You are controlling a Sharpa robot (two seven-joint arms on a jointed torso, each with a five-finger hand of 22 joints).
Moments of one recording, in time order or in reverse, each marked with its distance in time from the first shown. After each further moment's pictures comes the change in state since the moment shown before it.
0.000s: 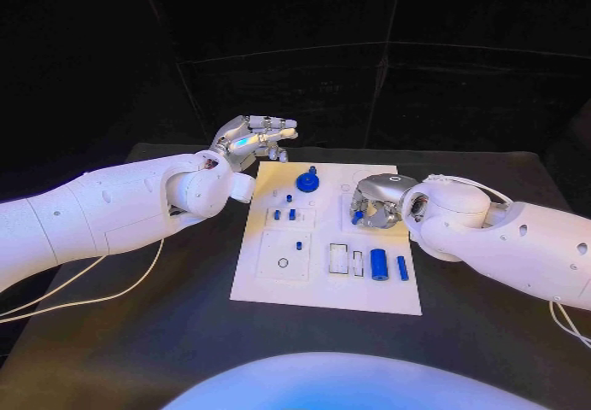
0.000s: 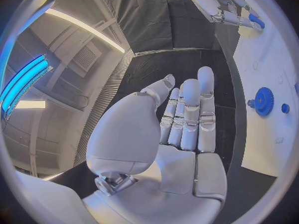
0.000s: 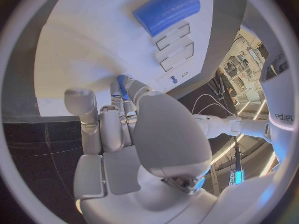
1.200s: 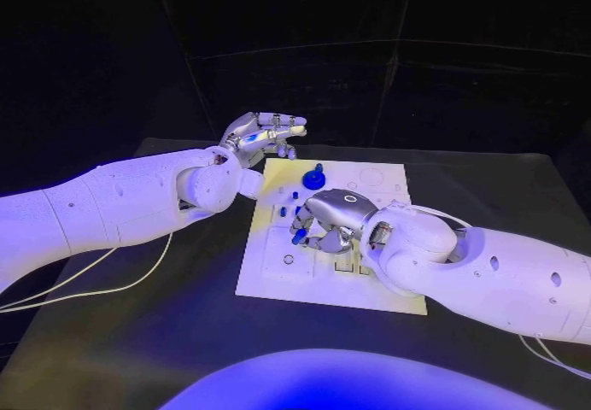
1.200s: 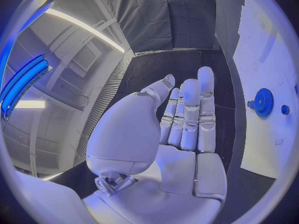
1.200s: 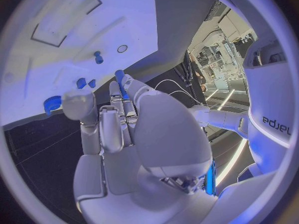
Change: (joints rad) left arm 0.000 0.010 0.000 -0.009 0.000 0.002 -0.001; left_hand 0.000 0.000 0.000 0.000 0.000 0.000 0.000 0.000 0.000 0.000 0.000 0.000 0.000 0.000 0.000 0.000 -0.001 0.000 0.000 0.000 0.000 -0.001; right arm -0.031 0.105 -0.049 0.169 0.039 -0.197 0.071; right_hand -0.004 -0.004 0.026 -0.018 0.004 0.000 -0.001 -0.003 0.002 0.011 -0.004 -0.017 0.000 0.000 0.000 0.000 0.007 0.000 0.003 -0.003 0.009 0.017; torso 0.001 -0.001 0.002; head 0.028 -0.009
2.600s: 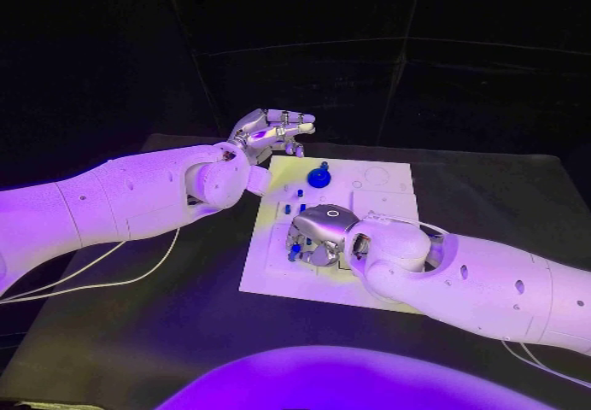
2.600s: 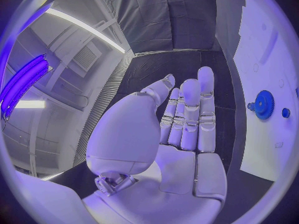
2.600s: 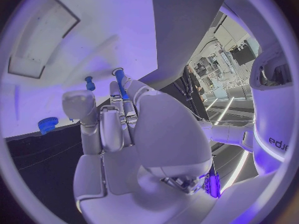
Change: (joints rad) left arm 0.000 0.007 0.000 -0.003 0.000 0.000 0.000; left_hand 0.000 0.000 -0.003 -0.003 0.000 0.000 0.000 0.000 0.000 0.000 0.000 0.004 0.000 0.000 0.000 0.000 -0.001 0.000 0.000 0.000 0.000 0.000; right arm -0.029 0.099 -0.025 -0.076 -0.062 0.101 -0.036; right_hand 0.000 0.000 0.006 -0.001 0.003 0.000 0.004 -0.004 -0.002 0.000 0.000 -0.004 0.000 0.000 0.000 0.000 -0.005 0.000 0.000 0.000 0.000 -0.001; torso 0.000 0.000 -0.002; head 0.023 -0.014
